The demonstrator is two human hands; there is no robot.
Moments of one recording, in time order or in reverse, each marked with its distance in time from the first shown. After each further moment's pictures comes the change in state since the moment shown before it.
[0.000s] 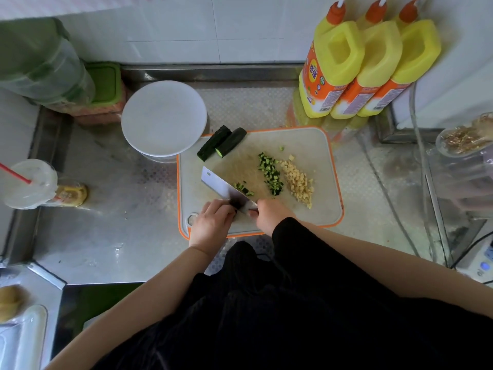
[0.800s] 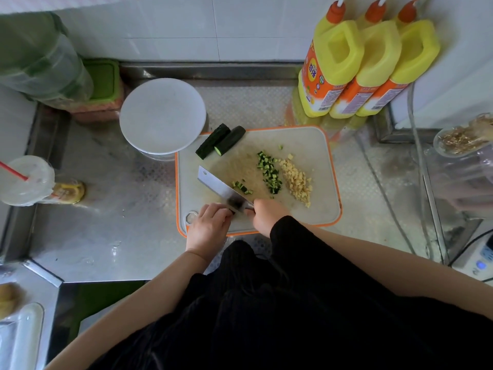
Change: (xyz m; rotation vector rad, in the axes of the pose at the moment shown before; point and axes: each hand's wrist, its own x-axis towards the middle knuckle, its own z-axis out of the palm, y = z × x) left_hand -0.011 -0.002 0.004 0.017 0.053 0.043; right_hand -0.005 -0.004 0.000 0.002 -0.014 -0.038
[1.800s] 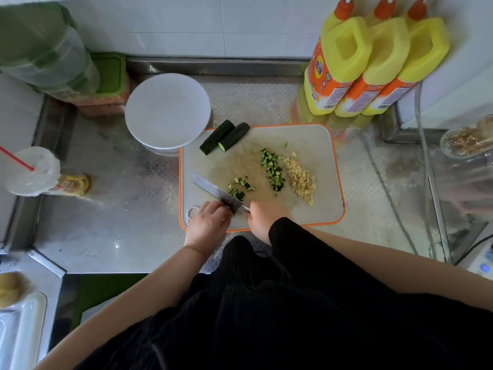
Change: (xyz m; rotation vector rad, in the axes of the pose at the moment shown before) left_hand -0.004 -0.007 -0.003 -0.003 -0.060 -0.011; right_hand -0.013 -0.009 0.007 -0.139 0.043 -0.073
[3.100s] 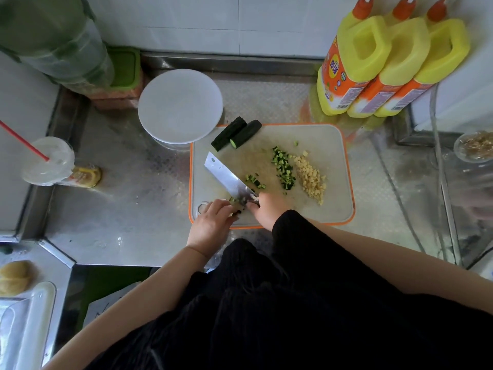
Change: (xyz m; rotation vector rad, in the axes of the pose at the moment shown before) left_hand -0.013 -0.008 -0.009 -0.018 0.036 0.035; right_hand 0.025 -0.006 0.010 0.224 0.050 0.050
